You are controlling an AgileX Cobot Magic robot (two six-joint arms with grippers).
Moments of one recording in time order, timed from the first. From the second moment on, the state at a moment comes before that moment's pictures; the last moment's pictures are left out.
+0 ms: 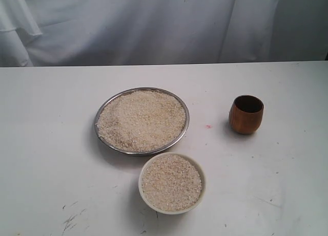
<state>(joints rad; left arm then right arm) 0.01 0.01 0.00 -0.04 0.29 0.01 0.04 0.00 -0.02 0.02 -0.49 0.04</state>
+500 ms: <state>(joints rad) 0.01 0.01 0.00 -0.04 0.29 0.01 0.04 0.50 -0.34 0.04 -0.58 0.01</state>
